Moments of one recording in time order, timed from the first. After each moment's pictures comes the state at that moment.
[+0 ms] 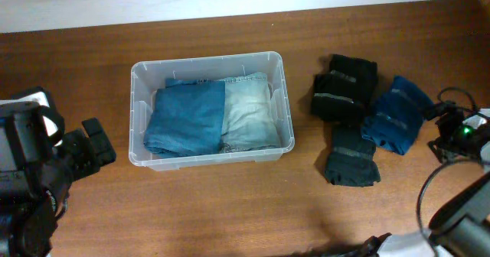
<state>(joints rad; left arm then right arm) 0.00 1.17 1.86 -1.53 -0.21 -0.24 -0.86 1.71 1.07 -0.59 -0.62 0.39</state>
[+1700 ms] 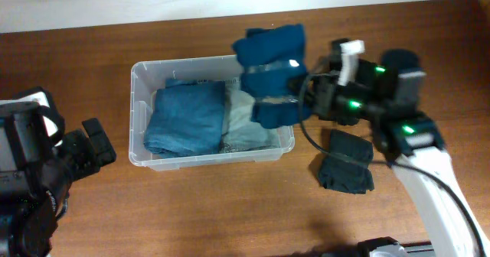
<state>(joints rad) 0.00 1.17 1.86 -1.53 -0.21 -0.24 0.09 1.25 1.07 -0.27 -0.83 0.42</state>
